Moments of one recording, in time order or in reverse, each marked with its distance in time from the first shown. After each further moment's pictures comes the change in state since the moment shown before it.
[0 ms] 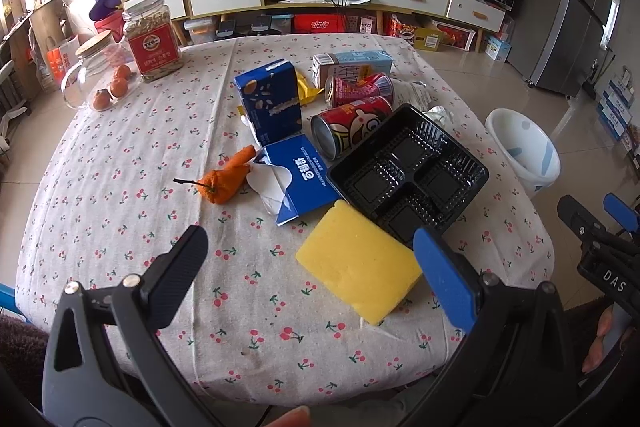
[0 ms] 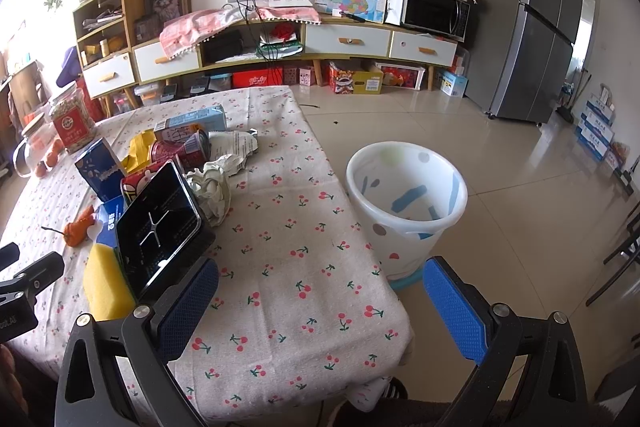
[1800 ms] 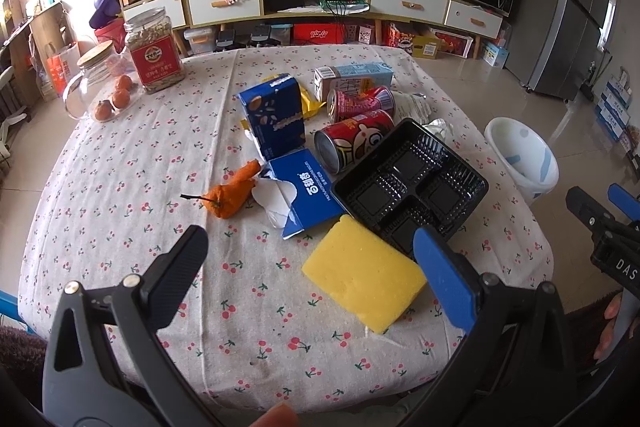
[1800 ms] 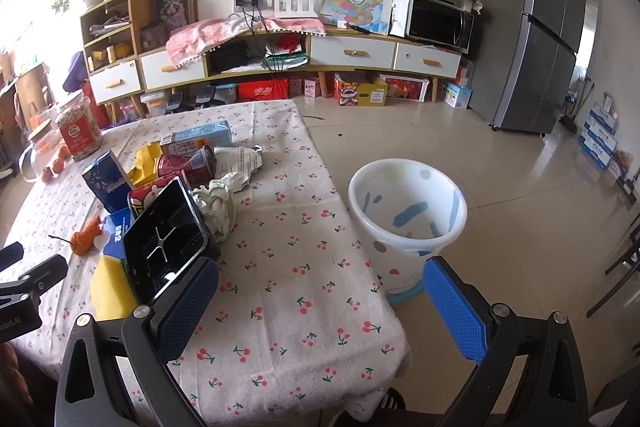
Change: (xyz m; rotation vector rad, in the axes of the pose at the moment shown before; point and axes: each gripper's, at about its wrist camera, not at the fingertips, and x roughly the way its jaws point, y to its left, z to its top) left arm -0.005 0.005 0.008 0.007 -0.034 -0.008; right arm -0.008 -0.005 0.011 -0.015 -0.034 0.025
